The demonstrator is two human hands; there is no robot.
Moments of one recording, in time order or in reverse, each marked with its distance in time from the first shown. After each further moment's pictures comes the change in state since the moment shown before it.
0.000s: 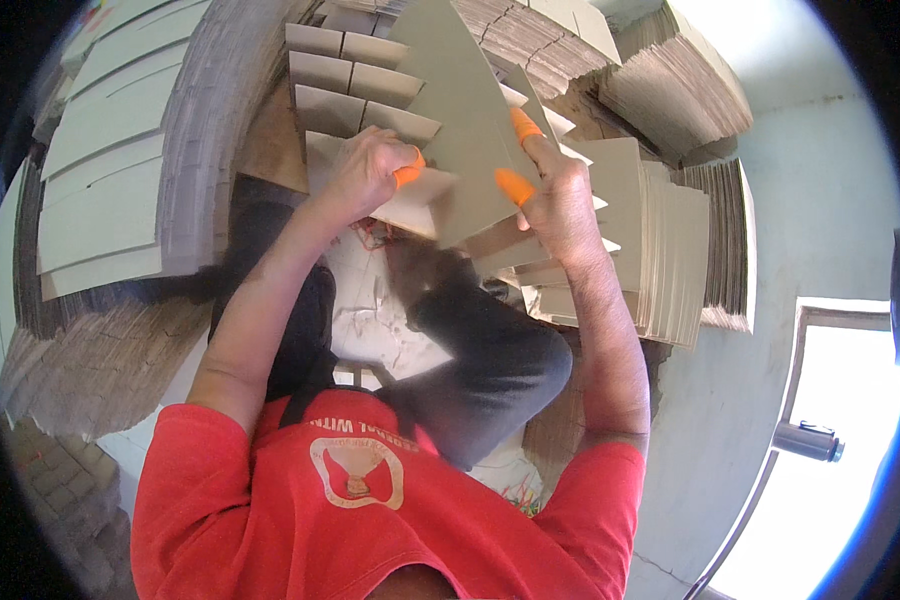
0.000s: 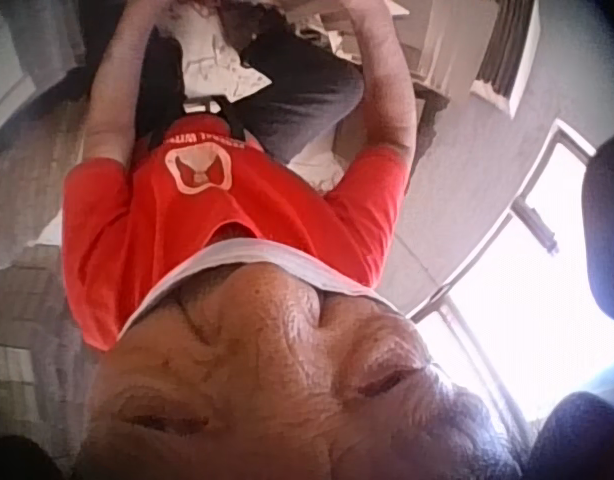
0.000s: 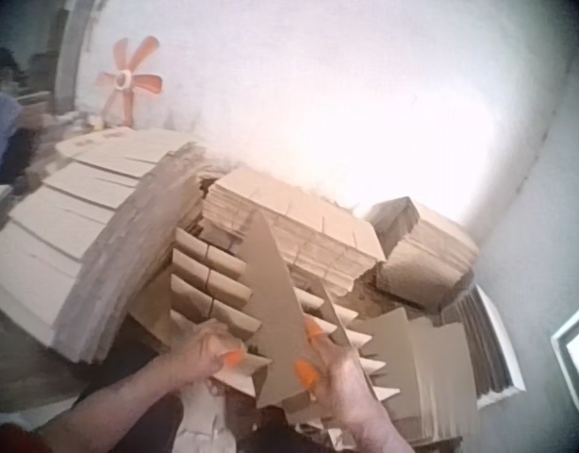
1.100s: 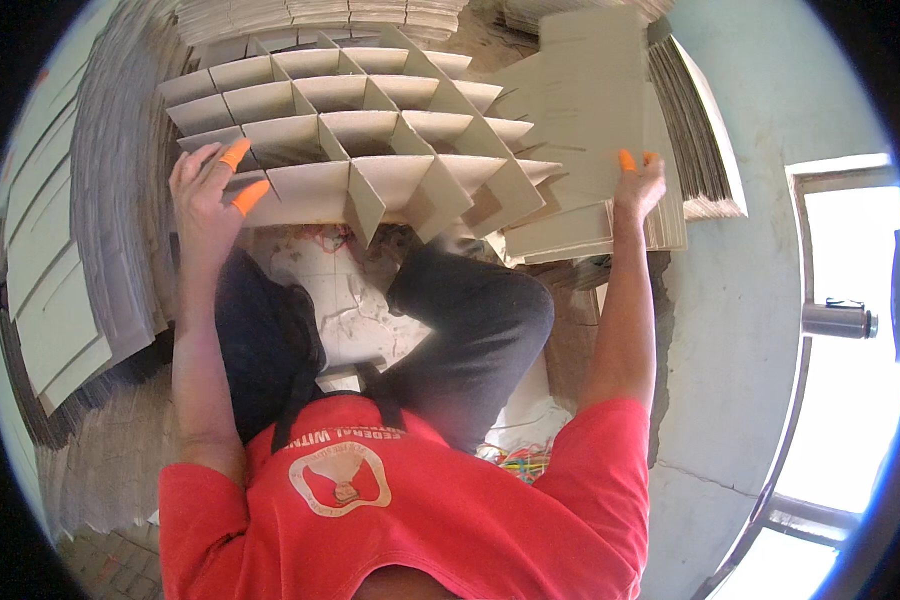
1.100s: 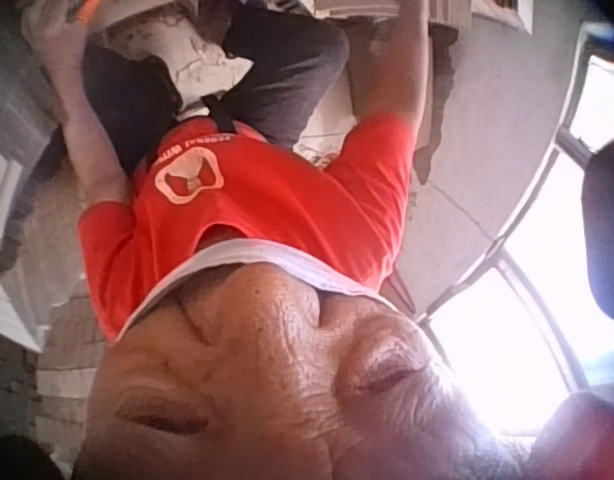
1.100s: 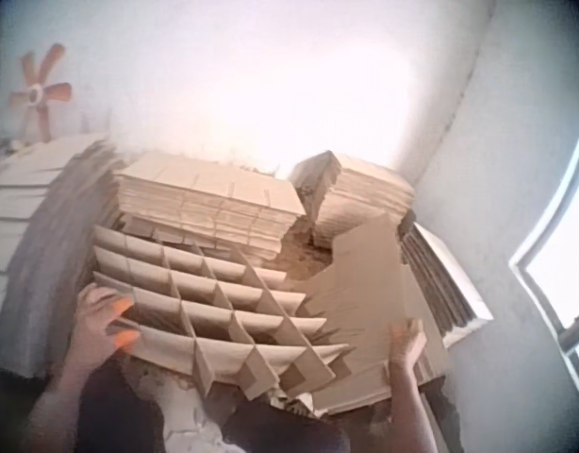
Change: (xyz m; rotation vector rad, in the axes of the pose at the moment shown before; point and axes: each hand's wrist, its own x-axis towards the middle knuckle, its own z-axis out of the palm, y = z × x) left_hand -0.020 -0.003 -0.046 0.458 0.103 0.005; right_hand -0.145 0.218 -0.116 -0.701 0.839 0.802
